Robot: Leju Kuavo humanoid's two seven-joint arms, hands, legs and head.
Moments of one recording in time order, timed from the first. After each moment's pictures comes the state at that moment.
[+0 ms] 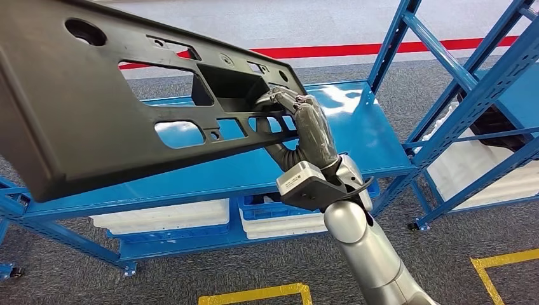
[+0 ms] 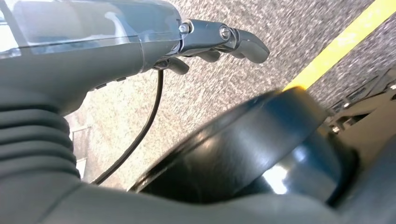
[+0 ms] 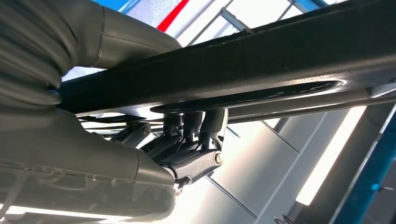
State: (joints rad) left arm -0.08 -0.20 0.82 -0.20 -1.34 0.01 -0.10; right arm -0.45 0.12 0.61 -1.63 0.57 -0.13 -0.32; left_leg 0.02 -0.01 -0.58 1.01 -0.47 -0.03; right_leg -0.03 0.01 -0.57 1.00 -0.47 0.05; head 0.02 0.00
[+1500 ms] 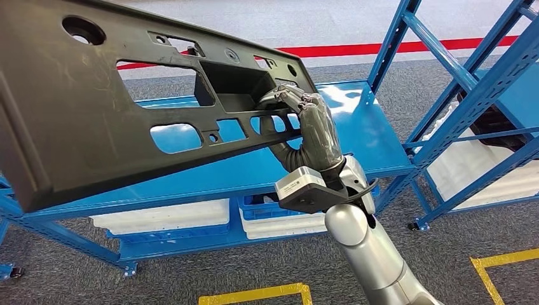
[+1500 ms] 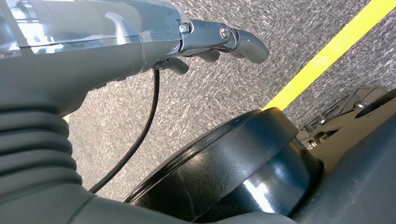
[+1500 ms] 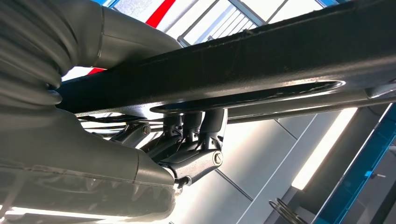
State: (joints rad) left arm -0.08 -0.20 0.80 -0.20 -1.35 0.07 -0.19; right arm -0.45 0.10 0.63 -1.66 0.62 -0.19 -0.30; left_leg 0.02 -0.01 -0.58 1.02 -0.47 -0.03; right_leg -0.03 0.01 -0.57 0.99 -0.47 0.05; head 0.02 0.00
